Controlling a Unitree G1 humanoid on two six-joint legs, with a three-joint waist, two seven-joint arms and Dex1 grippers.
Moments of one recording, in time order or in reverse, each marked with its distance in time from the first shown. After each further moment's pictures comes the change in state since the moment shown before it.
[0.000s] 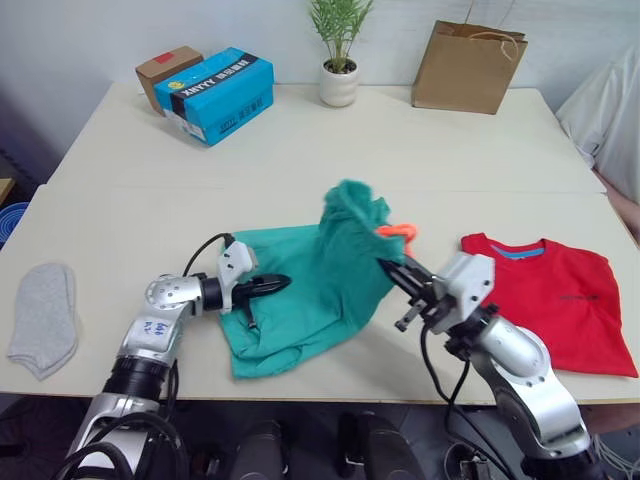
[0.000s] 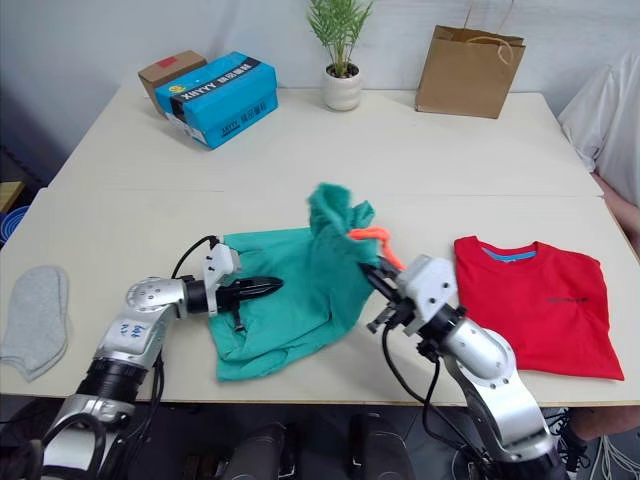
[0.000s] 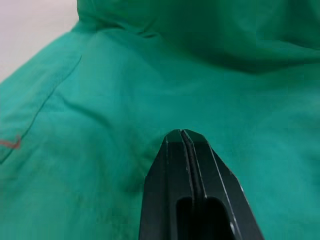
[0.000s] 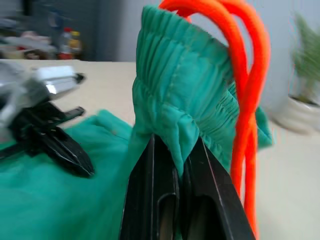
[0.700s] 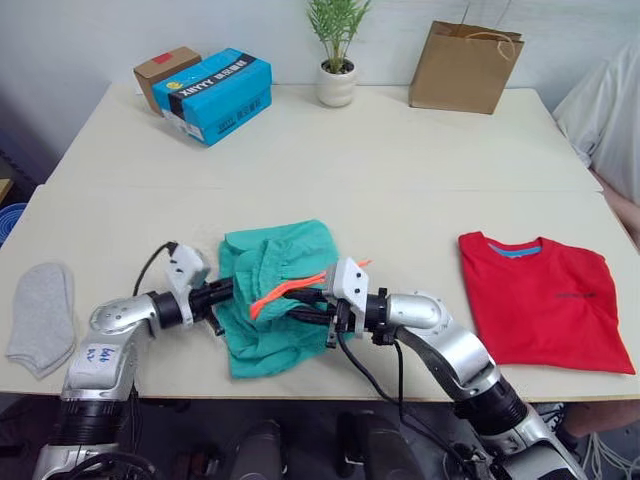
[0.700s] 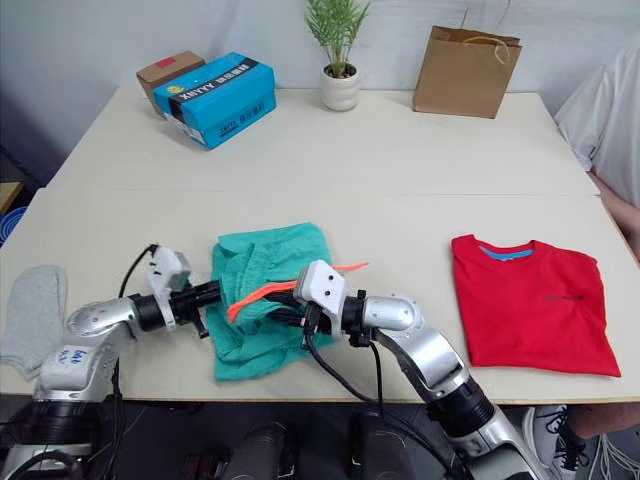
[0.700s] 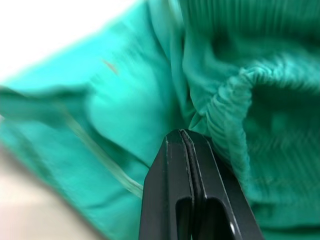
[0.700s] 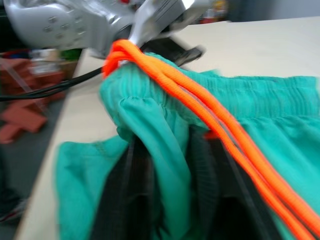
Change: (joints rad) left arm 0.205 0.053 0.254 -0.290 -0.182 0.246 0.132; right arm -0.313 0.152 0.227 0.299 0.043 0.307 0.390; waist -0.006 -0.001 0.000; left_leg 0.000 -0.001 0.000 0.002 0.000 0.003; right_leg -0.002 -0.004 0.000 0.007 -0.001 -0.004
